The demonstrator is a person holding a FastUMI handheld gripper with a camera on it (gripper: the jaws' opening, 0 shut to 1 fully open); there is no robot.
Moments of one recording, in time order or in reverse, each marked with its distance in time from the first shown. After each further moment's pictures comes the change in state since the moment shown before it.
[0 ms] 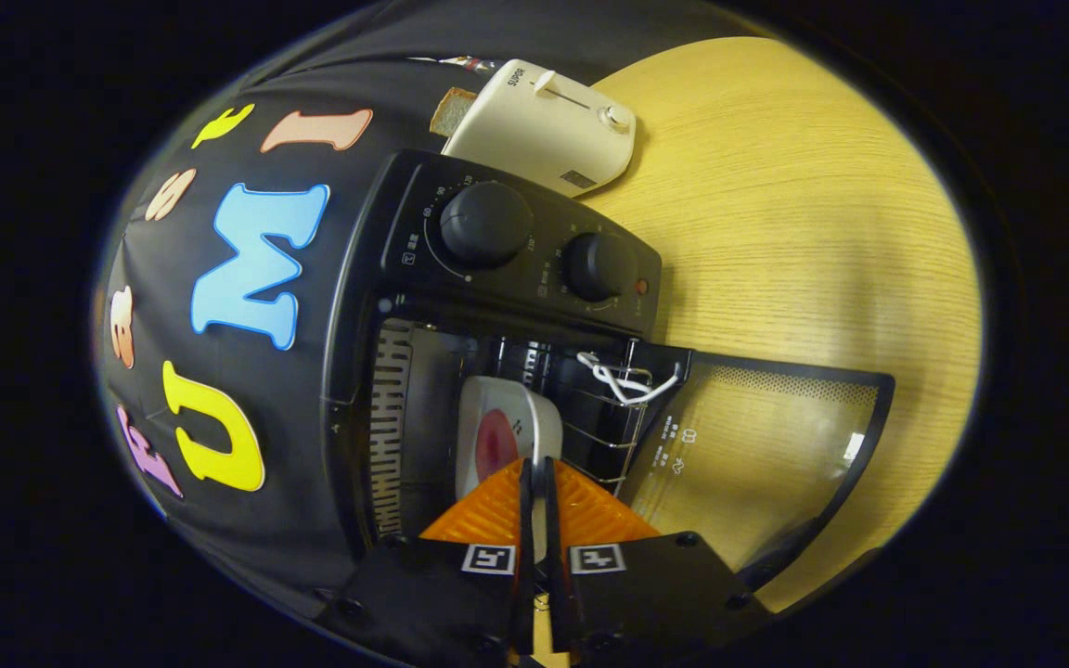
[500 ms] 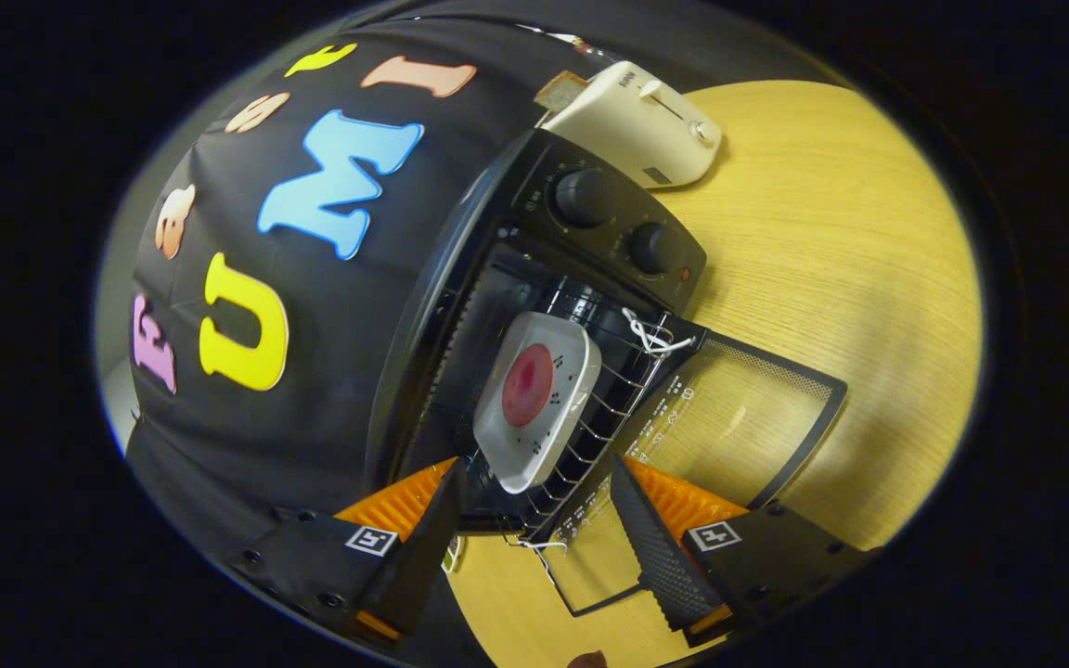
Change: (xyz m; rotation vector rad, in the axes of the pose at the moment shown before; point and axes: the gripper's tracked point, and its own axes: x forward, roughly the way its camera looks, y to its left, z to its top) arm -0.066 0.003 -0.036 -0.351 0.124 0.100
